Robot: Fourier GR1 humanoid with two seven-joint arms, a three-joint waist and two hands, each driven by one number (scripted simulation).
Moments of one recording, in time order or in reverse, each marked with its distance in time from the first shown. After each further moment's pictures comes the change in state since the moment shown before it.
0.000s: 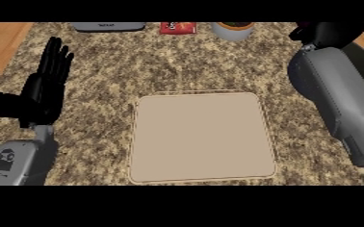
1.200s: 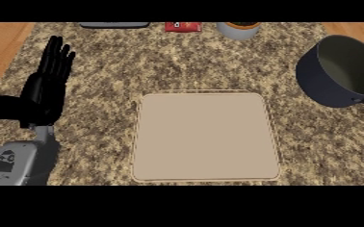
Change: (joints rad) left arm 0.001 -0.033 0.025 -0.024 -0.021 -0.040 0.001; right arm 0.651 -0.167 -0.295 -0.497 -0.261 0.034 -0.202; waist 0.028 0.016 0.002
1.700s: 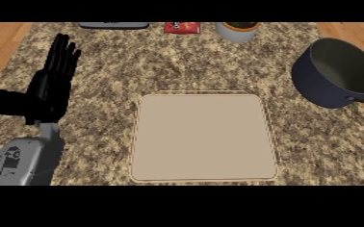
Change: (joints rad) left arm -0.024 -0.016 -0.008 0.011 -0.010 -0.006 0.013; right arm -0.004 0.025 -0.124 0.090 -0.287 -0.071 -0.289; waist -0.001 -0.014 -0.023
